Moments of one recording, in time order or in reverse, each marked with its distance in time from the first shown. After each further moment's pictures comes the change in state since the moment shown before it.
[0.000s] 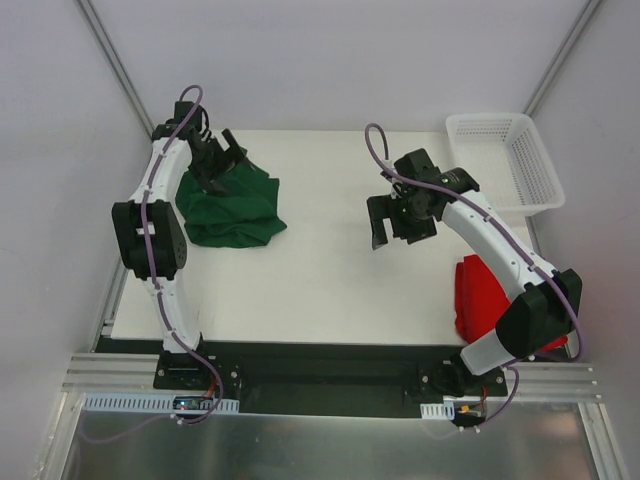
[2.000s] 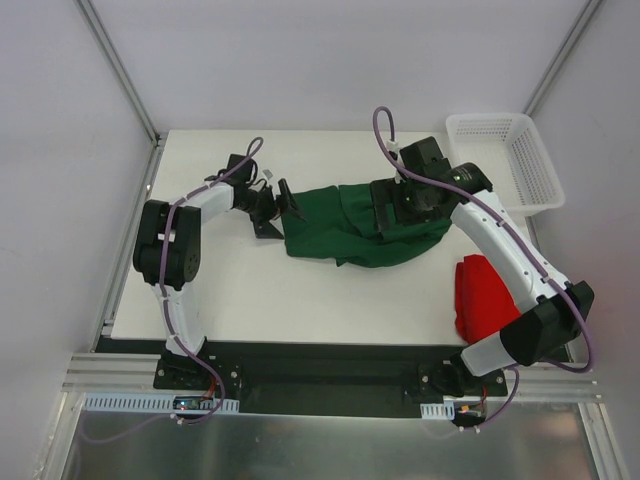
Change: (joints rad) left arm -0.227 -0.018 -0.473 0.433 0.341 -0.024; right arm 0.016 -0.041 0.093 0.024 0.097 -0.012
